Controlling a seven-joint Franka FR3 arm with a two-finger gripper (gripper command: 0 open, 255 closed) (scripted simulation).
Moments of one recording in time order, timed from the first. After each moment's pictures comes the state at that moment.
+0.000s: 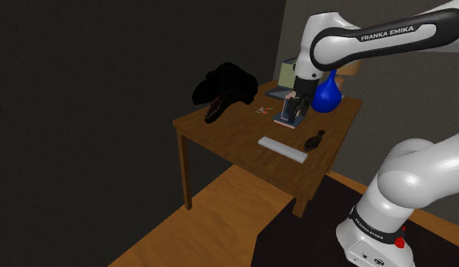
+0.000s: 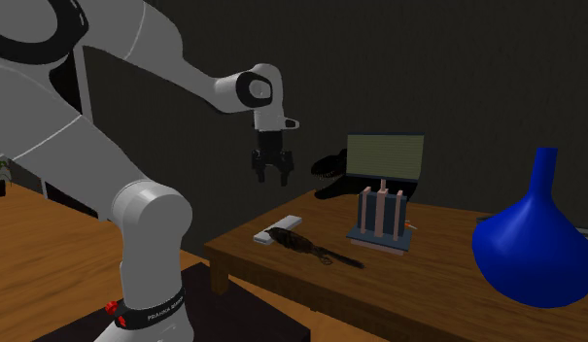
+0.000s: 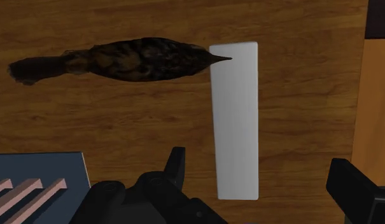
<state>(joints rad) -0.02 -0.68 -0.05 -2.56 -0.07 1.89 -0.06</state>
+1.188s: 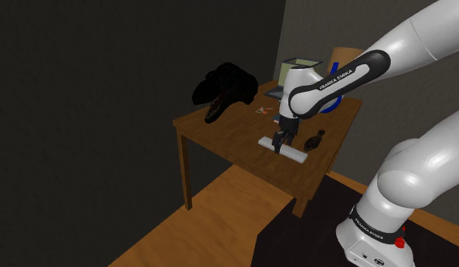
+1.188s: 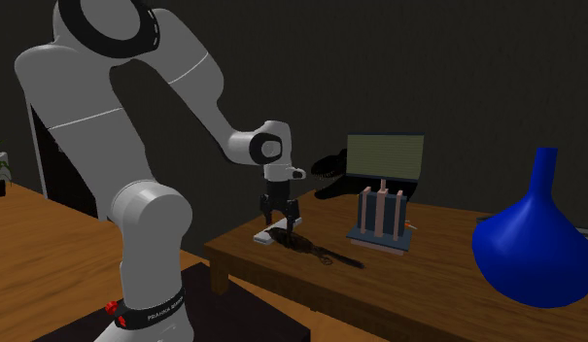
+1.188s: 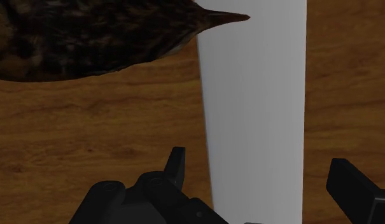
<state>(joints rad) -0.03 -0.37 -0.07 -2.74 -0.07 2.36 -0.04</state>
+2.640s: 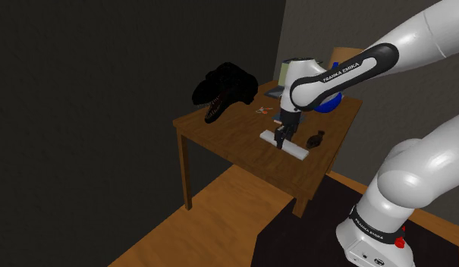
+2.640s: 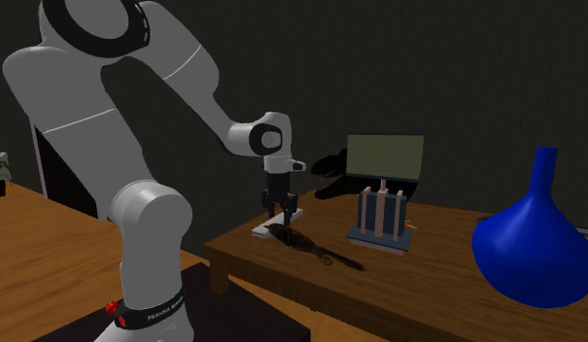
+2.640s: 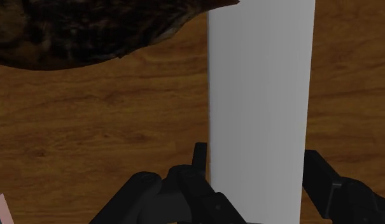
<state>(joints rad) -0.03 -0.42 -0.07 -2.71 -0.06 2.28 -0.04</state>
